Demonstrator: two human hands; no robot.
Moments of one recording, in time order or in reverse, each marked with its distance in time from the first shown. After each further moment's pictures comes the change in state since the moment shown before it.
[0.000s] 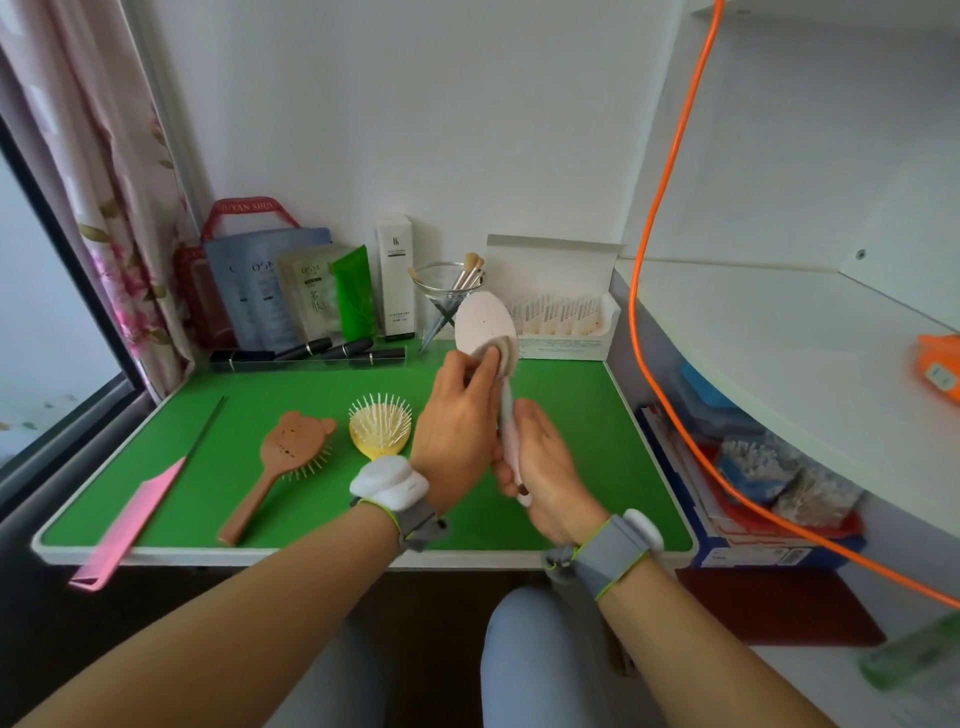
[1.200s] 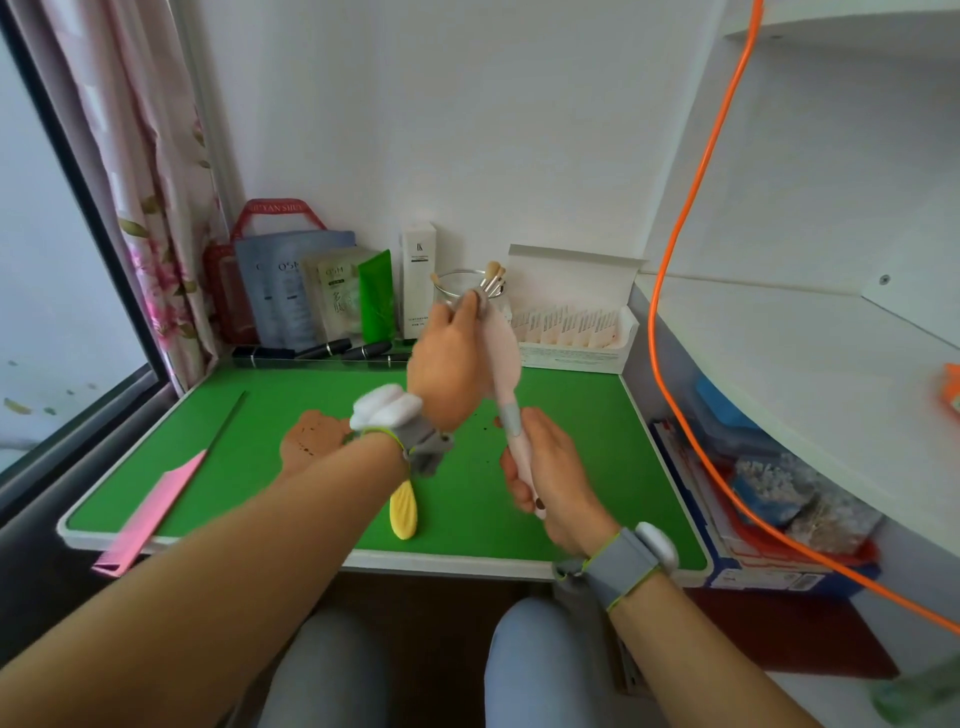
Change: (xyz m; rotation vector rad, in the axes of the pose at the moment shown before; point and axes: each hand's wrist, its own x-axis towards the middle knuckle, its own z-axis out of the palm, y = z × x) left_hand 0.059 -0.023 -0.017 0.060 0.075 -0.278; right_hand 0.004 0.002 -0.001 -0.097 -0.063 -0.032
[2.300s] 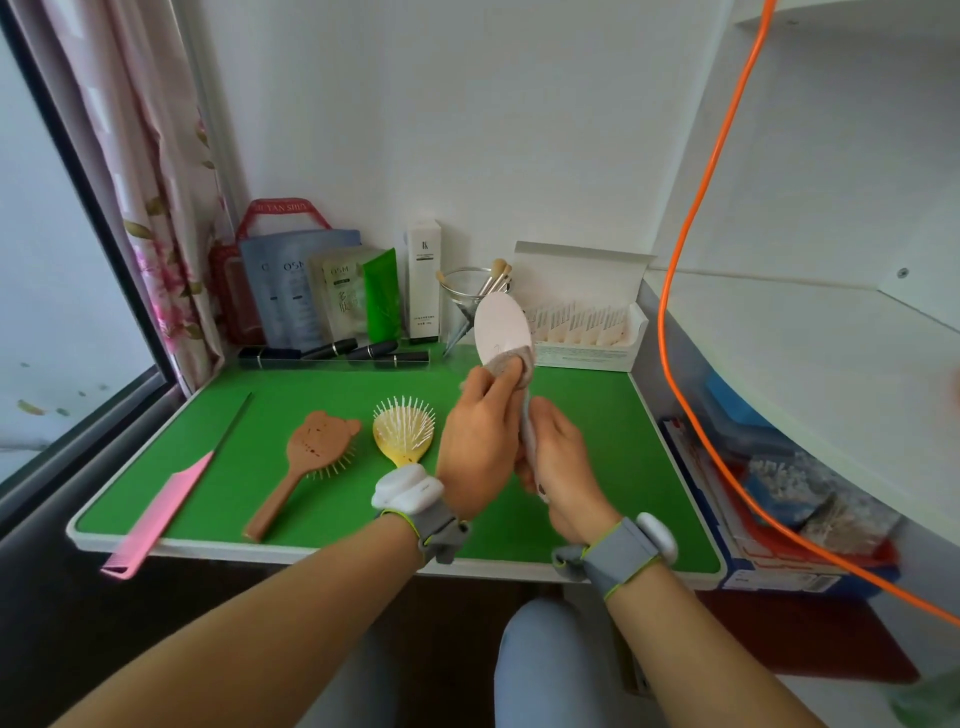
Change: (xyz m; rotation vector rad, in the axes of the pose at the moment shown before) left_hand -0.065 0.004 0.017 -0.230 -0.082 0.117; right_hand 0.013 0.000 0.007 -0.009 0.126 -0.037
